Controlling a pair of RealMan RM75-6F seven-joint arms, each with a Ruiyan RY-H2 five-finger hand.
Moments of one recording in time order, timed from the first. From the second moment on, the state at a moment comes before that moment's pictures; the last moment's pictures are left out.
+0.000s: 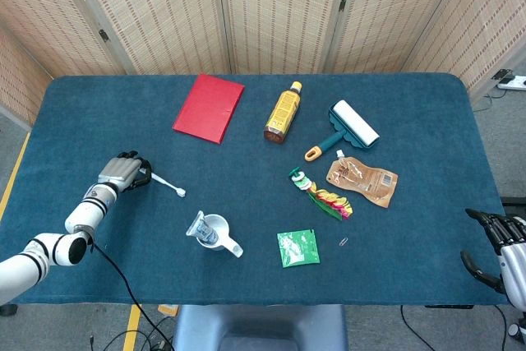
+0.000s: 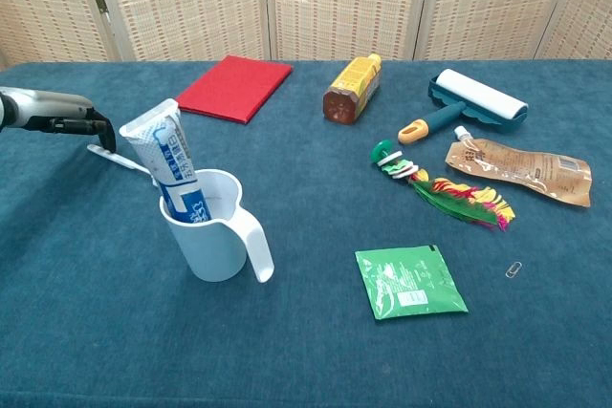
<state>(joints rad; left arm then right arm) -0.89 -1.42 -0.06 -1.03 0.93 0.45 0.10 -0.03 -1.04 0.02 -1.59 -1.67 1.69 0.13</state>
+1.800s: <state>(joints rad) -0.80 -1.56 0.02 -0.76 1.54 0.88 -0.19 -0.03 -1.04 0.03 -1.61 -1.66 1.67 0.11</state>
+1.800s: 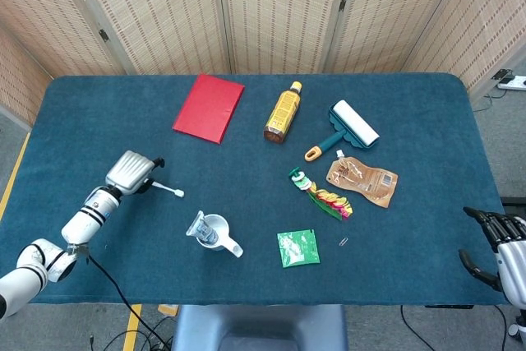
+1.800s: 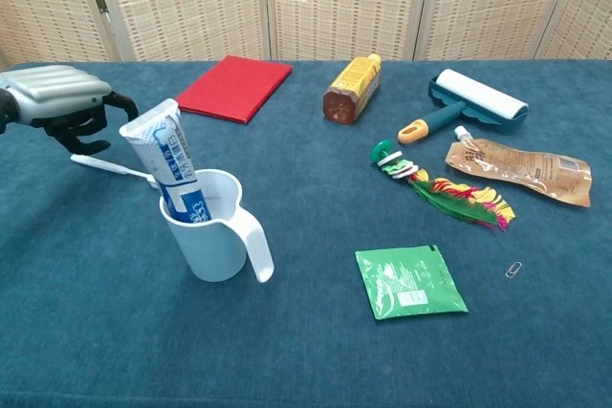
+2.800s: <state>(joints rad) -0.84 -1.62 0.00 -0.68 1.47 0.68 -0.16 -0.02 -1.04 0.03 -1.61 -1.65 1.66 0.10</state>
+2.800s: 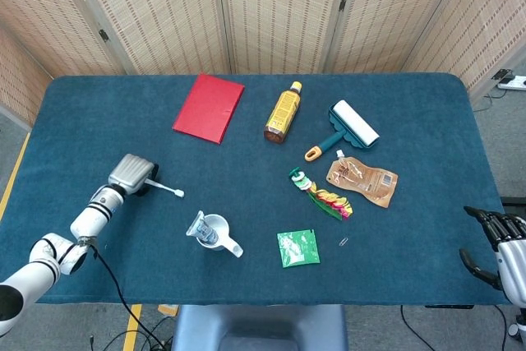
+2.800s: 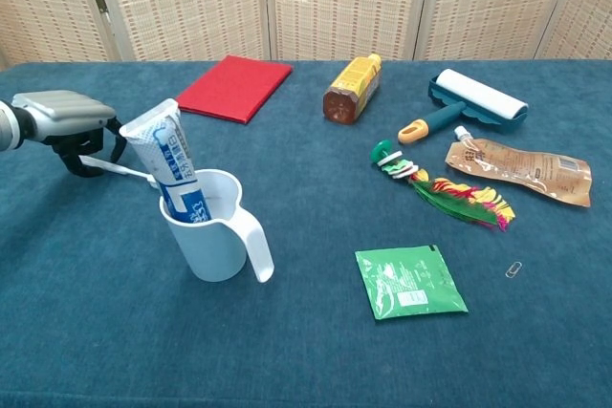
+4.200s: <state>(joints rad) -0.79 -1.41 -0.07 -1.04 1.44 0.75 -0.59 -0.02 -1.05 0.03 -1.60 -1.67 1.66 0.11</state>
